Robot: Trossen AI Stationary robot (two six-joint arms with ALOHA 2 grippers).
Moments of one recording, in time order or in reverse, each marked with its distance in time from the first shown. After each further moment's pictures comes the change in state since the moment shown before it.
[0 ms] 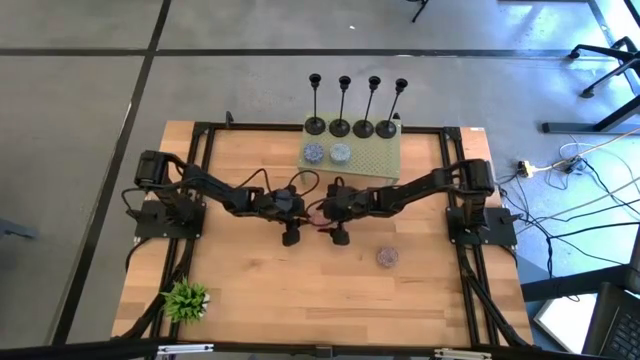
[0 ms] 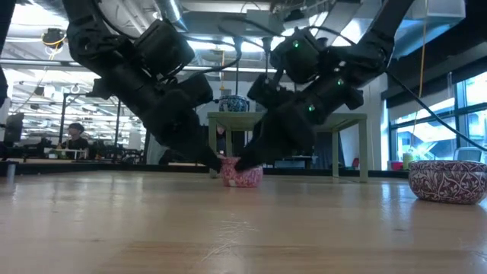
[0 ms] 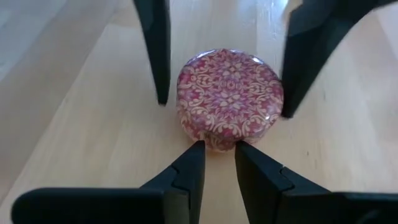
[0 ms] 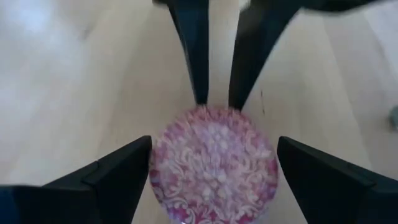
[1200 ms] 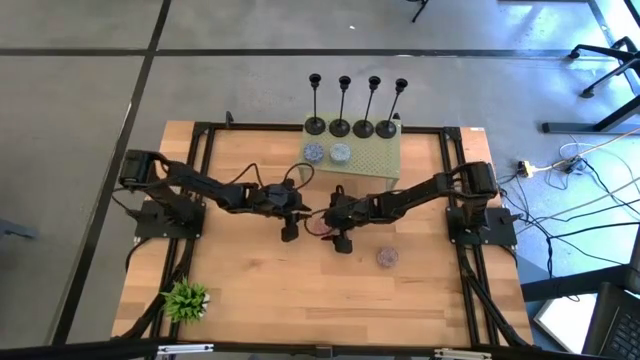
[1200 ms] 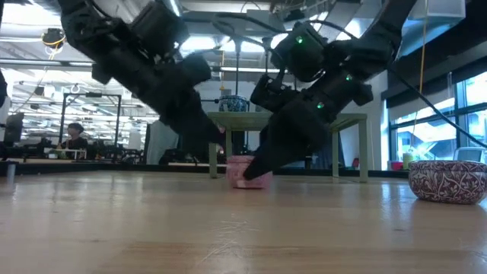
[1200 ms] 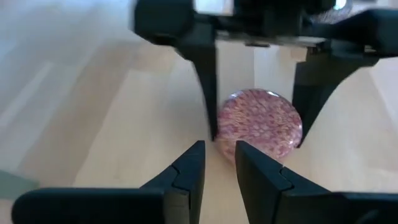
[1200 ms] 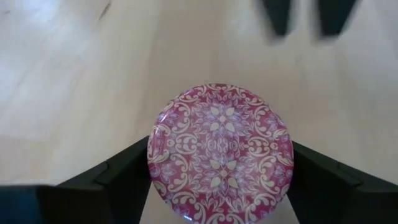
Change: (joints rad) left arm 0.006 -0.106 0.001 -0.029 -0.033 0.034; right arm 0.055 0.000 0.001 -0.091 0.017 0.104
